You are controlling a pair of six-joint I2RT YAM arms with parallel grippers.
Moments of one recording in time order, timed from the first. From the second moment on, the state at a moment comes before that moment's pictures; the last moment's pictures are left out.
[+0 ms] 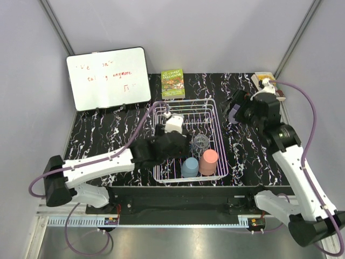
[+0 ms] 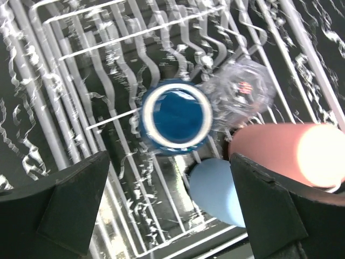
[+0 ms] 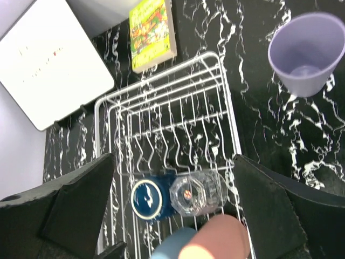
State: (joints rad) left arm -1.13 1.27 1.06 -0.51 -0.57 -0.62; right arm 0.31 1.03 1.23 -0.60 0.08 0.64
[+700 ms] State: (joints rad) left arm -1.40 1.64 1.38 -0.50 -0.63 -0.55; right arm 0.33 0.81 1.01 -0.61 0.09 0.64
